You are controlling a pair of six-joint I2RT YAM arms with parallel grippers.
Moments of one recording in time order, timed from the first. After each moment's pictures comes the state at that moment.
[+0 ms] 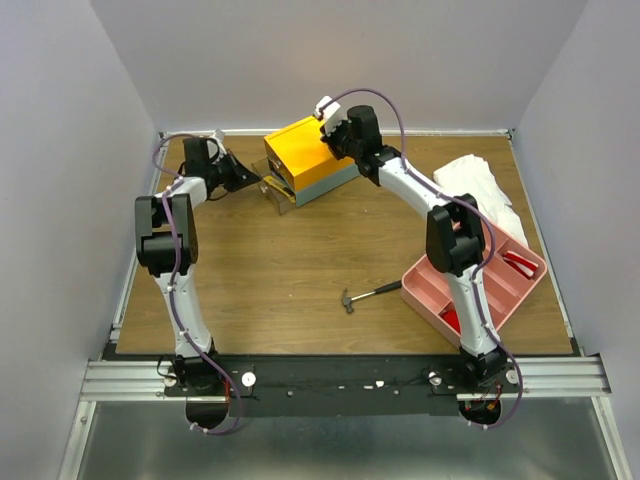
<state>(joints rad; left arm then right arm) 0.10 2.13 1.47 0.03 0.69 -0.58 0.50 2.34 2.05 -0.02 -0.16 -0.41</state>
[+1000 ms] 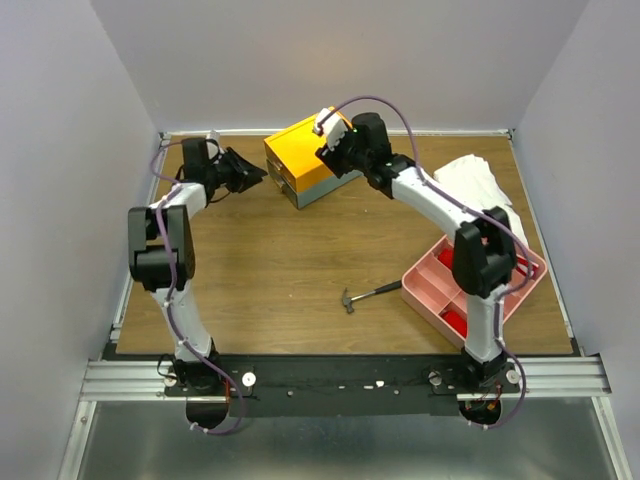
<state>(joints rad) 0.05 2.03 1.35 0.11 0.69 -0.84 0.56 2.08 1.78 -0.08 -0.13 -0.50</state>
